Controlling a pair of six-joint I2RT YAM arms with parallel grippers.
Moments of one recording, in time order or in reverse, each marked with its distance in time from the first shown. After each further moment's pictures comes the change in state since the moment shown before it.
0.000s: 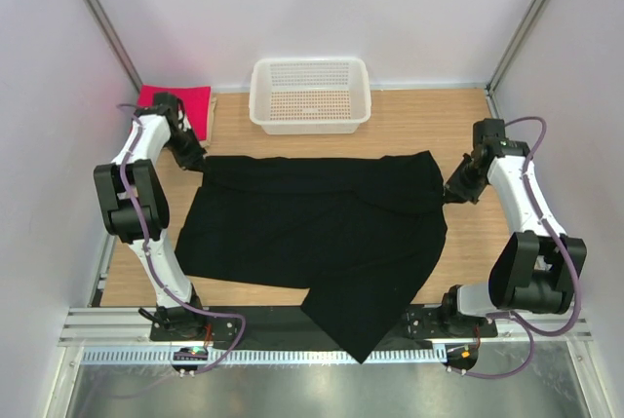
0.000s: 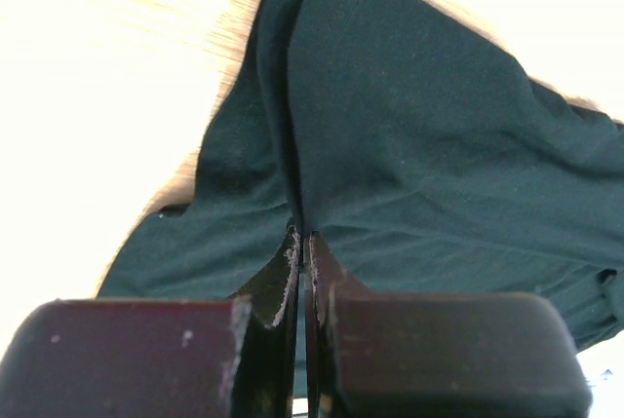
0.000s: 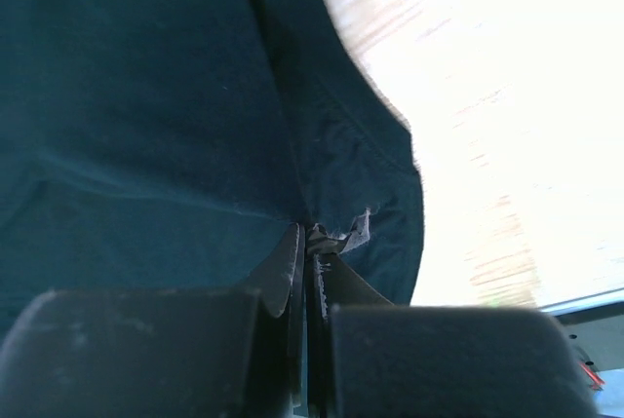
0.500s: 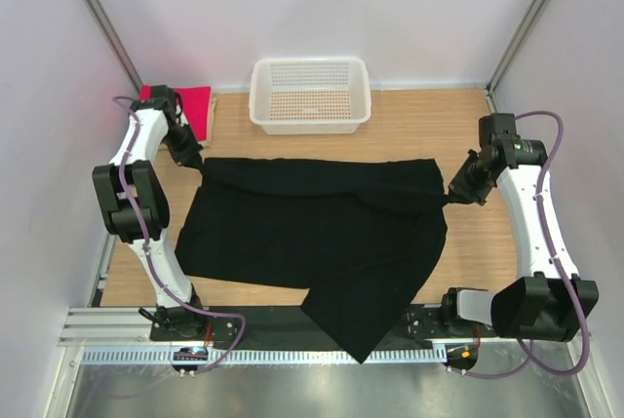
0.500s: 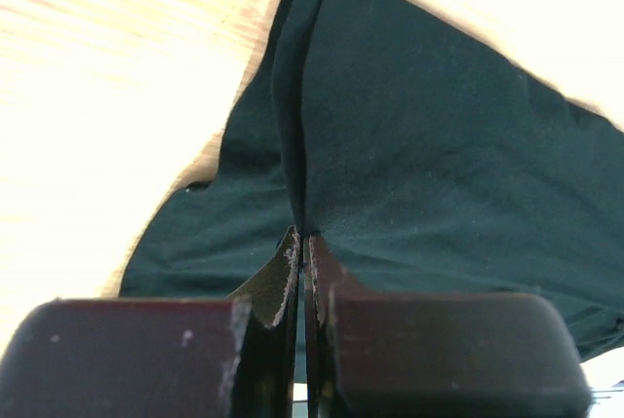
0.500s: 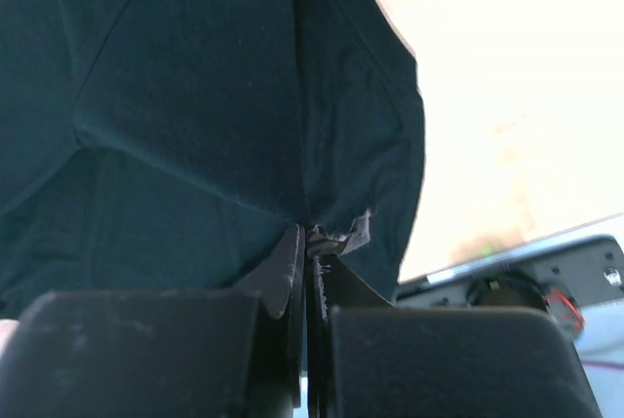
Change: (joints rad) left arm 0.000 0.002 0.095 -0.097 -0.057 0.012; right arm 0.056 -0.147 0.156 -0.223 0.008 0.024
